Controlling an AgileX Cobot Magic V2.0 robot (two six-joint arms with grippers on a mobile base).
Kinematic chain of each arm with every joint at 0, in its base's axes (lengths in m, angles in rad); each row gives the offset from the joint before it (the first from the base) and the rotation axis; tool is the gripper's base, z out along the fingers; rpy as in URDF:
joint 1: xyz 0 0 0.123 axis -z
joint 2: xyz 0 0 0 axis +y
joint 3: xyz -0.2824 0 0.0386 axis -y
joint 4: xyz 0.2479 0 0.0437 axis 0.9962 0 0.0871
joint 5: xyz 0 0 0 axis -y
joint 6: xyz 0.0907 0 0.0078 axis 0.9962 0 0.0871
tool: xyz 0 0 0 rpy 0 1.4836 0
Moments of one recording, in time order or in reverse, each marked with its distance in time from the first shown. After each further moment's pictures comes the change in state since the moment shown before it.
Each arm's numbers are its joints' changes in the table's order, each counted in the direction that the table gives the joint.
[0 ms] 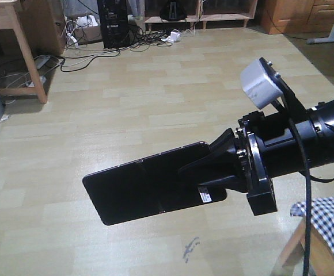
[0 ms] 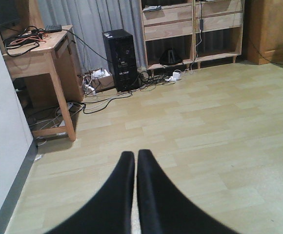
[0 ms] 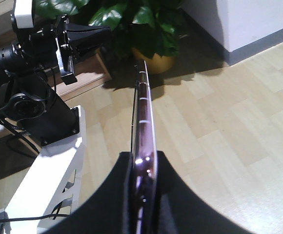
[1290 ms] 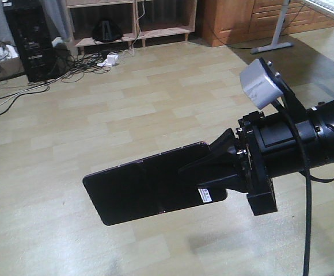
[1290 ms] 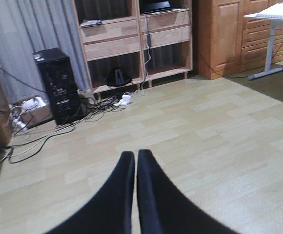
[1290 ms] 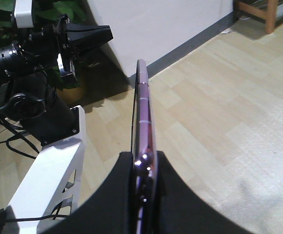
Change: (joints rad) left arm 0.000 0.000 0.000 0.000 0.000 0.000; right arm 0.000 0.000 0.000 0.000 0.000 0.000
